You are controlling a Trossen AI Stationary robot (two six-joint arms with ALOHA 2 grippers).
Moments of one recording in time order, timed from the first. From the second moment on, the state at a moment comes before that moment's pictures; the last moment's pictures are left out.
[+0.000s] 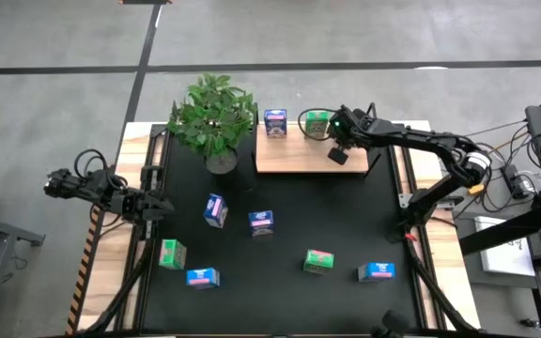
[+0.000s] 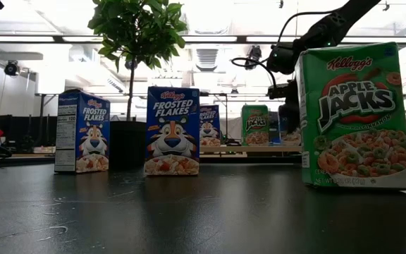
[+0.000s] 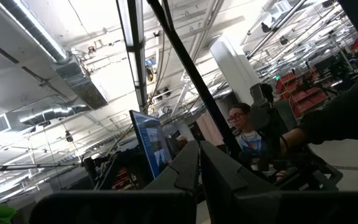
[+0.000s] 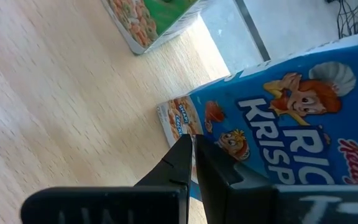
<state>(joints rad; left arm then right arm) -0.29 0.12 0.23 0.35 0.09 0.48 -0.69 1.50 0.97 -0.50 0.34 -0.30</state>
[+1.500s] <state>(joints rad) -0.29 0.12 0.23 0.35 0.09 0.48 -0.71 1.49 0.98 -0.56 0.37 -0.31</state>
